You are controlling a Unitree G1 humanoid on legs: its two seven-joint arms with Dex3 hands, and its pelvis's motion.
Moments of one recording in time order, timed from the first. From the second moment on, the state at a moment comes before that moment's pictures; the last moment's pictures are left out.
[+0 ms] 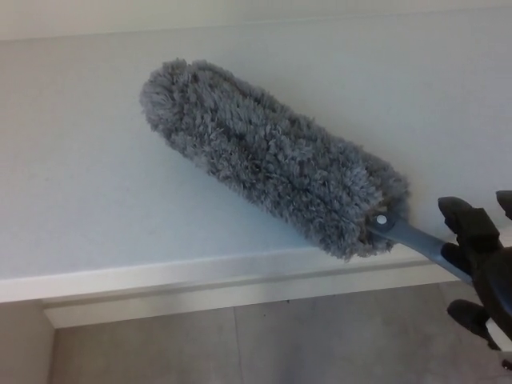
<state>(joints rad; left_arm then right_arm) 0.19 0.09 0.76 1.24 -0.45 -0.36 0.09 0.16 -0.40 0.11 -0.35 -1.22 0.06 -0.04</state>
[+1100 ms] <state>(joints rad) 0.25 0.06 0.73 1.25 -0.45 -0.40 0.08 0.04 -0.45 0.10 -0.12 -1.14 0.07 -0.28</state>
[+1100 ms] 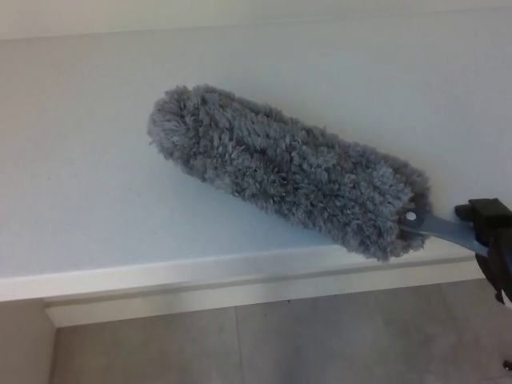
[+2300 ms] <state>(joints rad) 0.24 0.07 0.69 1.26 -0.44 -0.41 0.09 0.06 -0.21 0.03 -0.26 -0.74 0.07 -0.16</state>
